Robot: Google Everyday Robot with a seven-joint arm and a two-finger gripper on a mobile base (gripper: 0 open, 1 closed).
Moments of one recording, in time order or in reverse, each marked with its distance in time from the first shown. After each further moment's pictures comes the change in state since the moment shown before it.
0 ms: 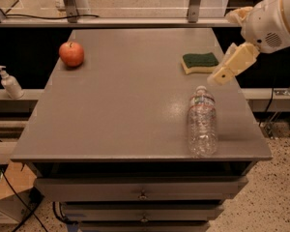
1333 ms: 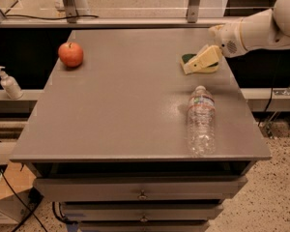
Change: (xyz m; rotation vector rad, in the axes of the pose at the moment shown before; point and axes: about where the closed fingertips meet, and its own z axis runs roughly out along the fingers) arm 0.039 -0.094 0.120 0.023 -0.166 0.234
